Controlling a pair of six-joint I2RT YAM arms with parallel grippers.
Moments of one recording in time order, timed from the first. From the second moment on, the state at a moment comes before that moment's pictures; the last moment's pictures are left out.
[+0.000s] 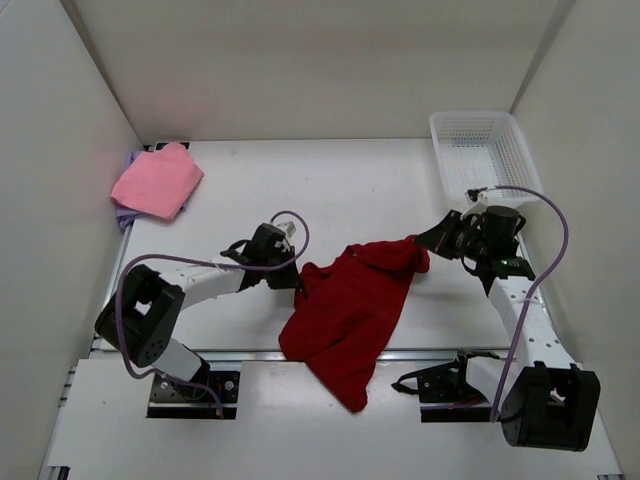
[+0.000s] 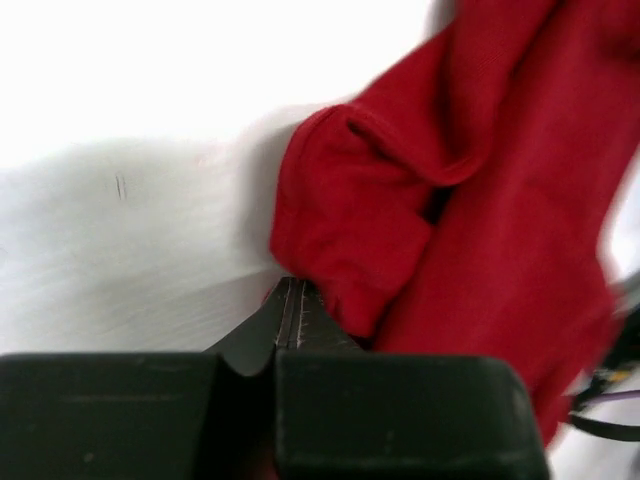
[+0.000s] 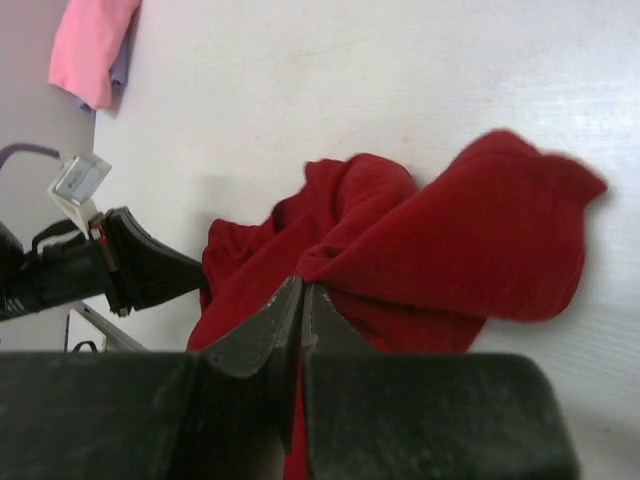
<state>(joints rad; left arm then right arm) -0.61 1.51 0.69 -0.09 0.20 -0.60 -0.07 1.00 0.65 -0.19 -0.63 0.48</state>
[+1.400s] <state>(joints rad) -0.58 1.63 0.85 -0.10 0.27 -0.63 -0.05 0.81 0.61 -0.36 -0.73 0.45</state>
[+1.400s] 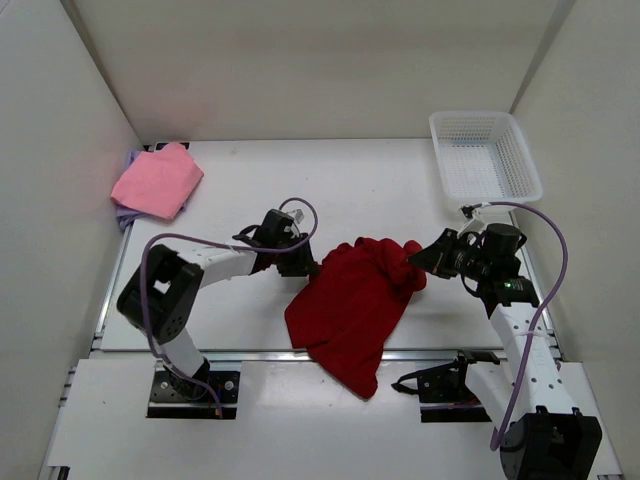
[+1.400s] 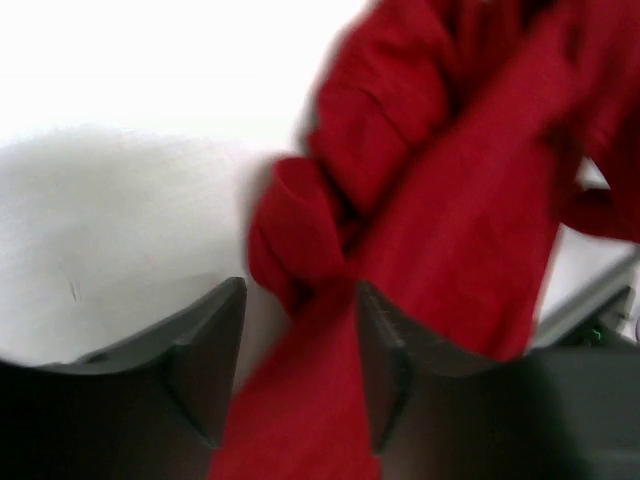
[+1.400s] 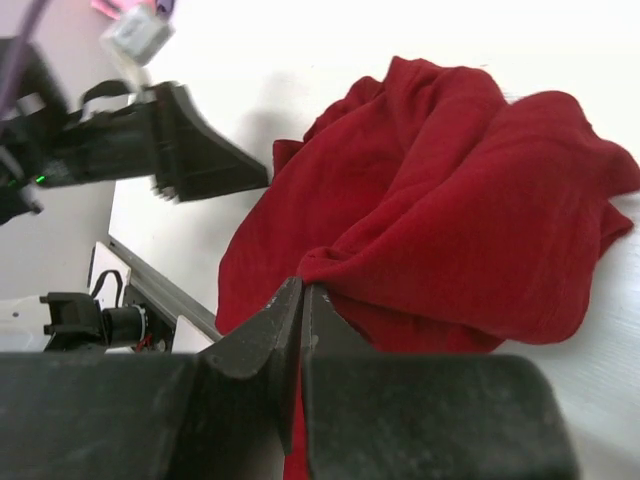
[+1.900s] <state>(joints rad) -0.60 1.77 0.96 -0.11 0.17 -0.63 -0.01 0.81 0.61 -0.30 -0.74 0.48</state>
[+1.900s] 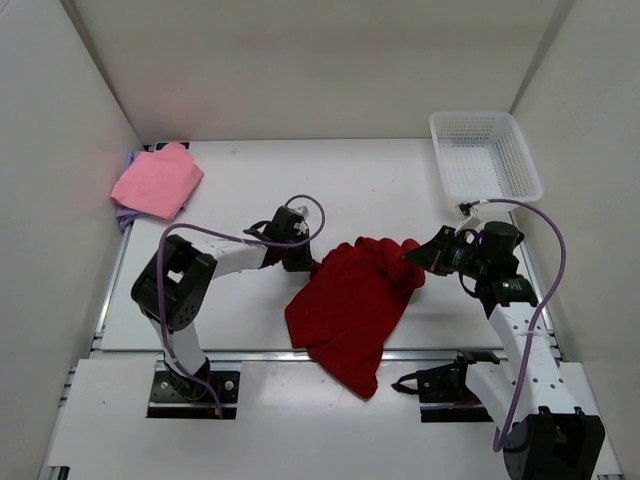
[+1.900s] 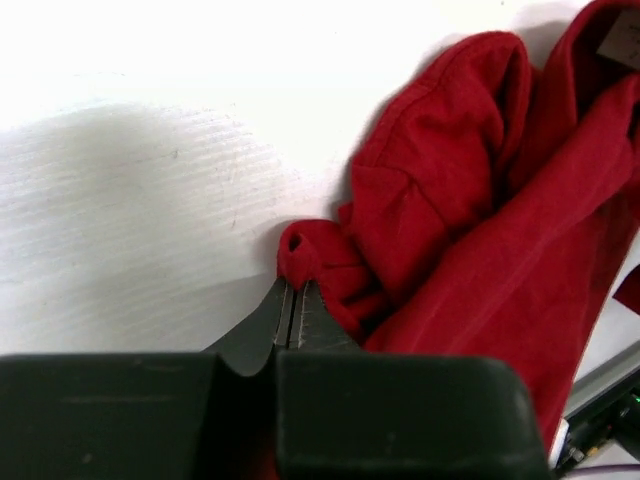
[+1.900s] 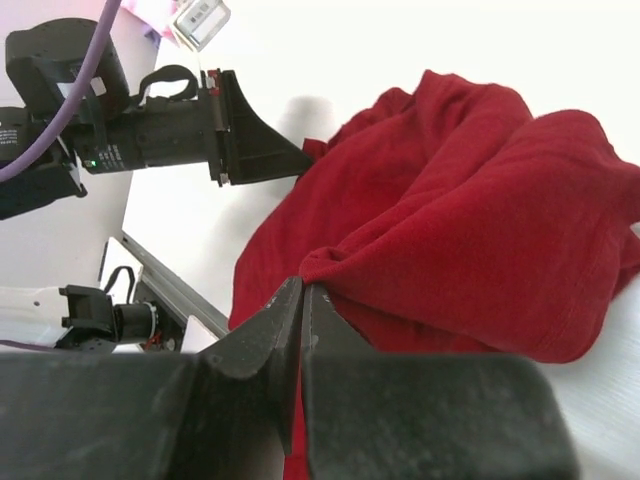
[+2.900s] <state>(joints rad) -0.33 1.27 1.97 -0.68 -0.20 -0.40 0.15 0.89 1.46 -0.49 -0.78 0.50</state>
